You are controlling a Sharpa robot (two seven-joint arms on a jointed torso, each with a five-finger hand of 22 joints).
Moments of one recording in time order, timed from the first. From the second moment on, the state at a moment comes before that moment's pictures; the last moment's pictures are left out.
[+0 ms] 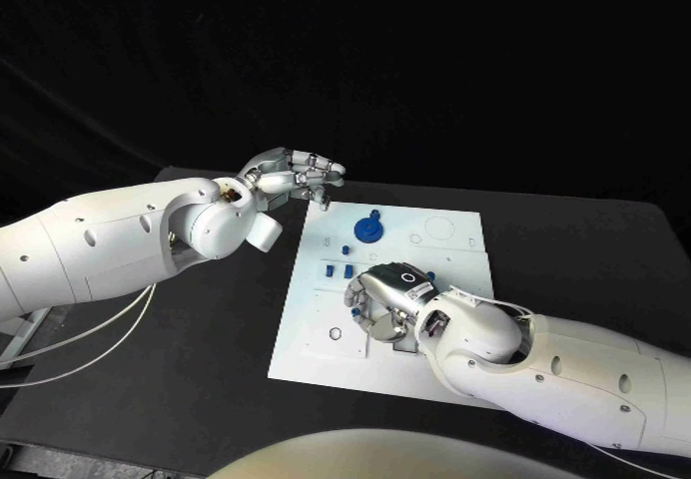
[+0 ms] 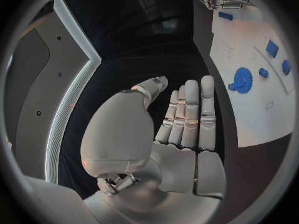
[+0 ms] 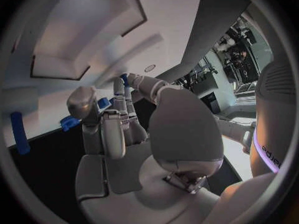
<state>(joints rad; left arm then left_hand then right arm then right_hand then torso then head) 1.22 -0.94 -0.01 1.48 -0.17 -0.09 0.25 1.33 -0.19 0.46 0.03 0.30 0.80 0.19 0.33 0.35 0.94 0.13 0.46 0.14 1.02 0.05 1.02 0.53 0.17 1.06 0.15 0.45 1.18 1.07 -0.56 -0.17 1.65 -1.72 -0.37 -0.28 1.24 -0.27 0.67 -0.01 0.14 0.97 0.15 0.24 0.42 1.16 0.09 0.11 0.21 1.46 0.00 1.46 1.31 0.12 1.30 0.11 0.96 1.25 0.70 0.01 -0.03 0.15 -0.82</state>
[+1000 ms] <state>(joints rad) 1.22 -0.95 -0.02 1.48 -0.17 -0.09 0.24 1.33 -0.19 0.46 0.03 0.29 0.79 0.19 0.34 0.35 0.94 0.13 0.46 0.14 1.02 0.05 1.02 0.53 0.17 1.06 0.15 0.45 1.17 1.21 -0.86 -0.15 1.77 -1.58 -0.36 -0.30 1.42 -0.21 0.09 0.18 0.15 0.87 0.17 0.20 0.35 0.90 0.13 0.20 0.16 1.46 0.04 1.43 1.27 0.14 1.24 0.15 0.80 1.19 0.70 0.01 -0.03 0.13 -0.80</state>
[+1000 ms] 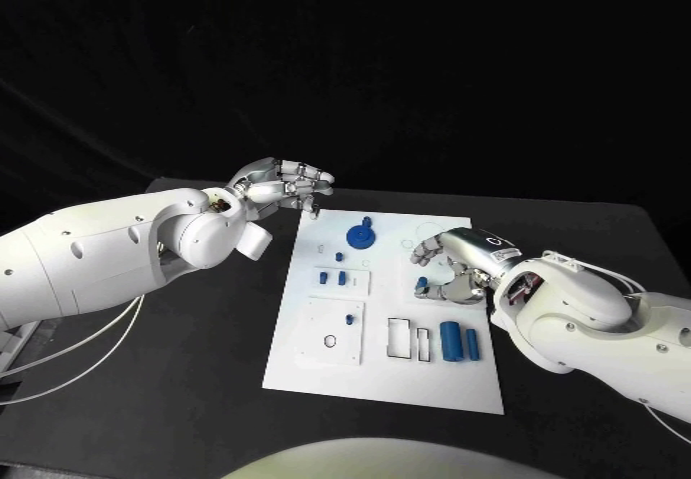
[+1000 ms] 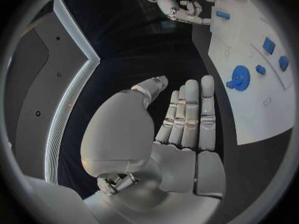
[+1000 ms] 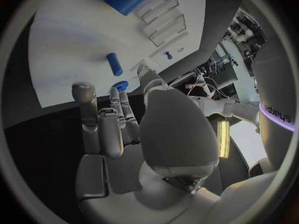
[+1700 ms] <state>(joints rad) 1.22 -0.95 -0.02 1.48 -0.17 -0.08 0.24 1.33 -0.19 0.46 0.03 0.29 0.79 0.19 0.34 0.35 0.94 0.13 0.46 0.14 1.02 0.05 1.02 0.53 0.17 1.06 0.15 0.45 1.17 1.20 -0.82 -0.15 1.71 -1.56 -0.28 -0.29 1.56 -0.16 0.16 0.29 0.09 0.90 0.17 0.24 0.31 0.98 0.11 0.26 0.11 1.46 0.03 1.43 1.28 0.14 1.29 0.13 0.83 1.22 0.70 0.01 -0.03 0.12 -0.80</state>
